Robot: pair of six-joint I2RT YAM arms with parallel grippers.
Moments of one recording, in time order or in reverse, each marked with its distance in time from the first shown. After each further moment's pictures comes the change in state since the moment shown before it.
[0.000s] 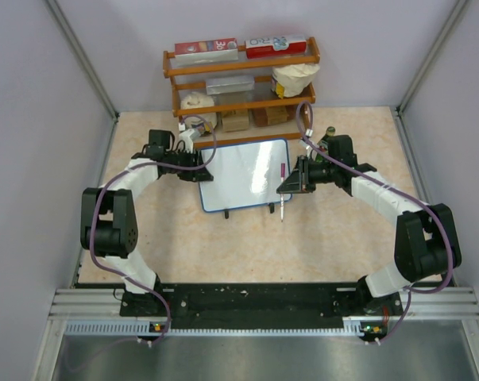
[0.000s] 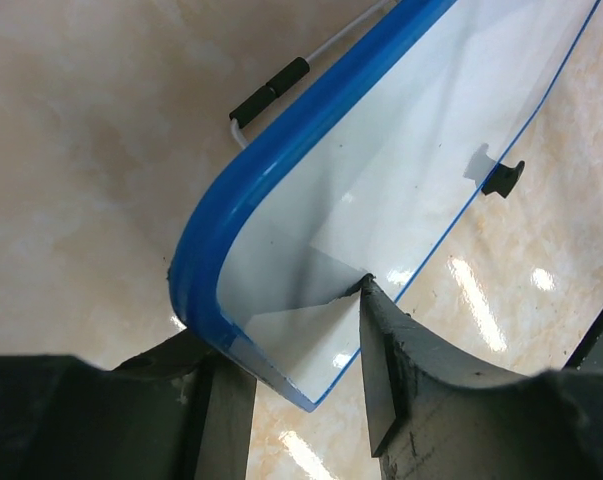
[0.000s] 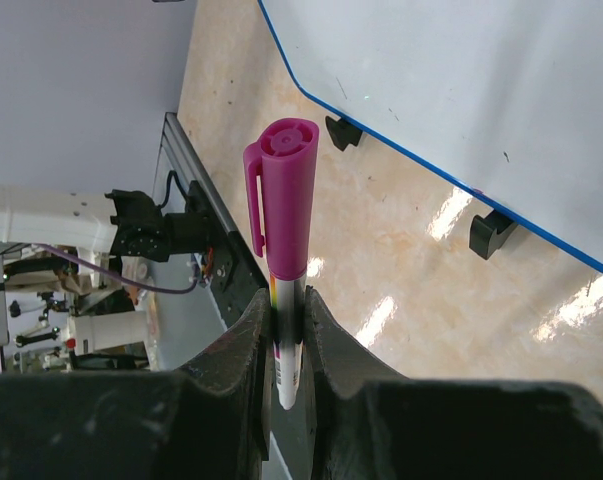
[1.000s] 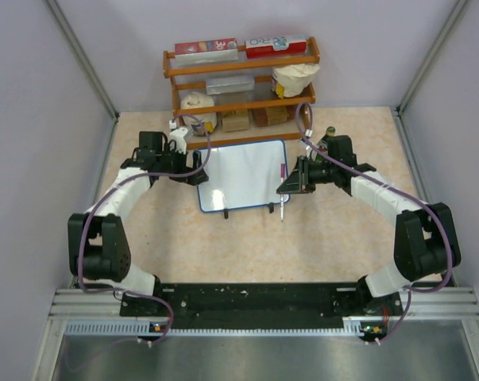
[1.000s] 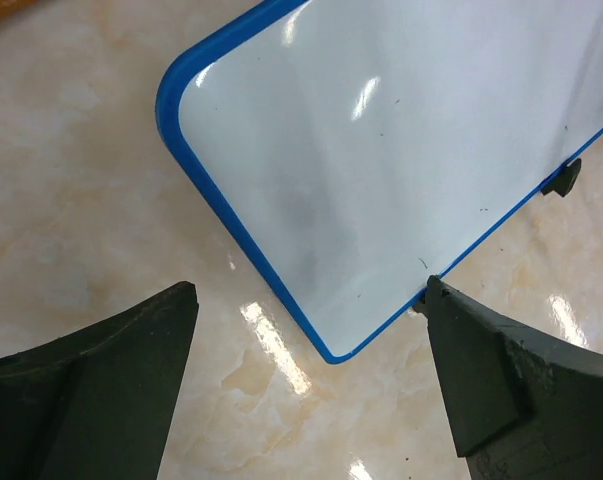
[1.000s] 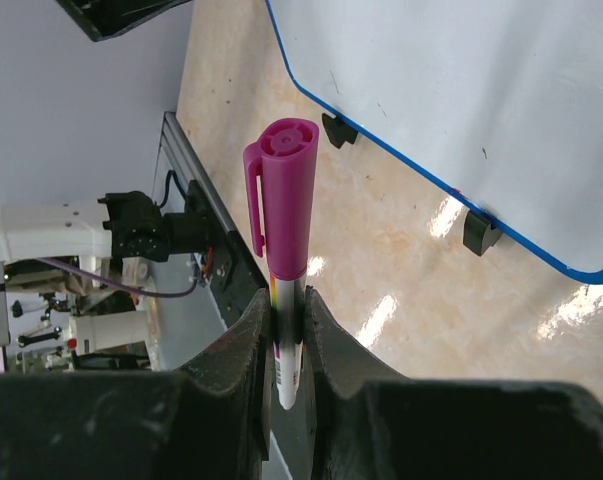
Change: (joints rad) left arm 0.002 -0.160 -0.045 -0.060 -0.169 0.066; right arm 0.000 0.008 0.000 0.000 0.000 0.000
